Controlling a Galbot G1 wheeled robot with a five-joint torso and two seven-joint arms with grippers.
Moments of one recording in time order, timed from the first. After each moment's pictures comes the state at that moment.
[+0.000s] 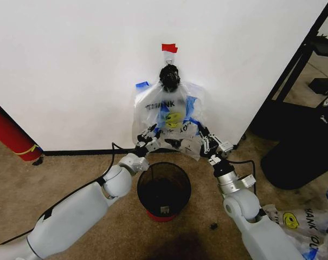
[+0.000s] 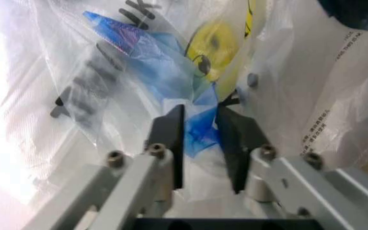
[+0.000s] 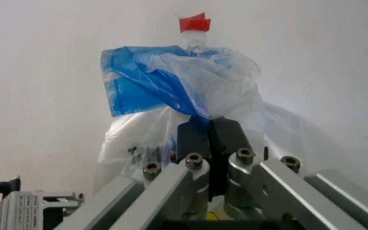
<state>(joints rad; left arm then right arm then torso) 0.65 -0.93 0.28 -1.72 0.20 0.17 -0.20 -1.14 1.18 0.27 1.85 0.42 0.43 -0.16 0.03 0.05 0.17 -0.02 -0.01</state>
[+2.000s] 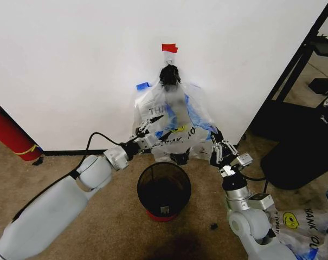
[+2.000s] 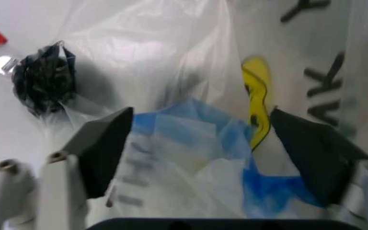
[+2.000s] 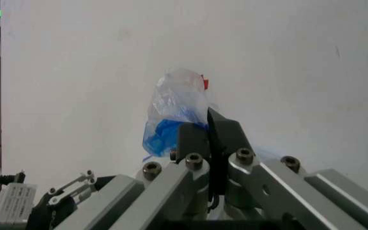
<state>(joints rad) 0.63 -0.79 0.14 -1.86 0.16 -0.10 0.14 -1.31 1.25 0.35 2.01 0.45 0.53 -0.22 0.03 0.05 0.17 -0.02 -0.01</state>
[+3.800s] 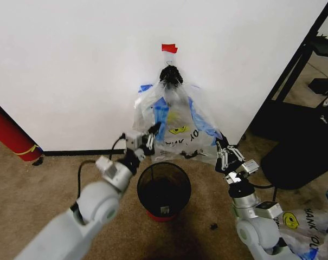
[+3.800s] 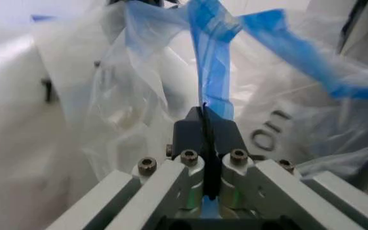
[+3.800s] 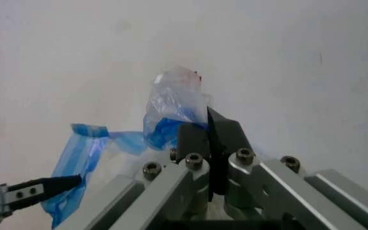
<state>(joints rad) 1.18 -1.08 -0.09 -2.17 -0.63 -0.04 -0.07 -1.41 1.17 0.41 2.06 0.45 0.54 -0.19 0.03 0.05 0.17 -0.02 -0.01</state>
